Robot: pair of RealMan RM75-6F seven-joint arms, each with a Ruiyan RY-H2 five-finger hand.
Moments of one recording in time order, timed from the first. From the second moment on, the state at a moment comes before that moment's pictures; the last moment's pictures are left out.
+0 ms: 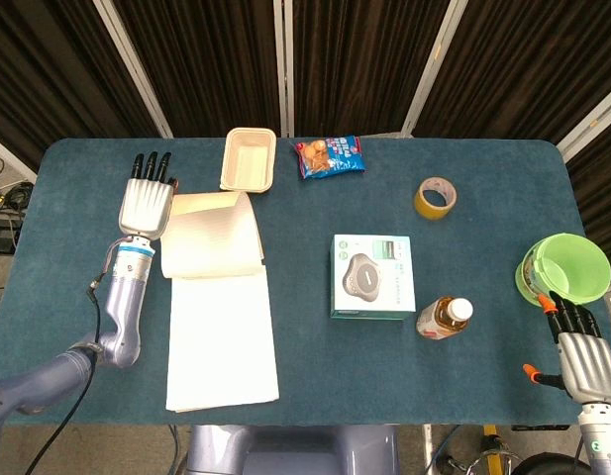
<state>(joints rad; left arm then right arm) -0.83 -1.70 -0.35 -0.98 1.06 1.07 0.68 0.08 -1.12 0.06 -1.61 -1.38 1.36 -0.04</state>
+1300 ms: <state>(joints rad) -0.80 -1.53 -0.37 -1.17 1.03 1.16 0.67 0.08 -1.12 0.05 -1.62 -1.39 1.36 -0.04</state>
